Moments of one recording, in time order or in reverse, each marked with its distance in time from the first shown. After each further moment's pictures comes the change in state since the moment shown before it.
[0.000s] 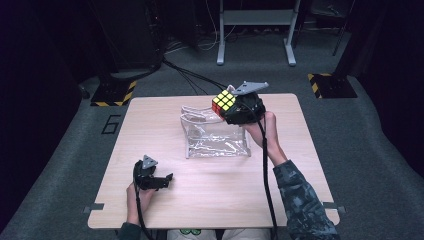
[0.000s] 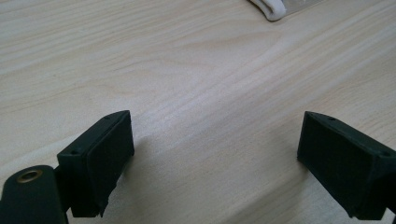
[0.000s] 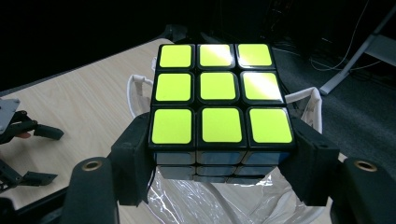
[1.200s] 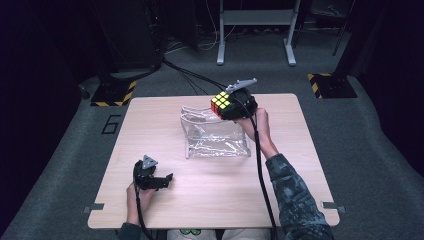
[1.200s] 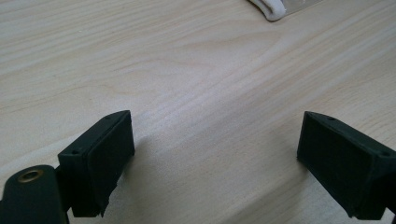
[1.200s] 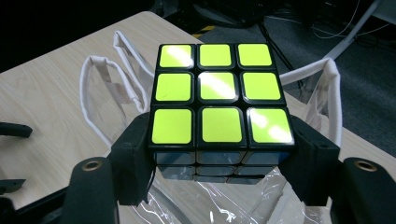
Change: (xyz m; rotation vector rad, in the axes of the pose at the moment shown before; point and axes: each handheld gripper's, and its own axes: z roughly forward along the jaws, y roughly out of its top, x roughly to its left) left arm 0.000 0.000 0.000 -0.004 0.006 0.007; right arm -0.017 -0.006 0.050 0.117 -0.018 0.058
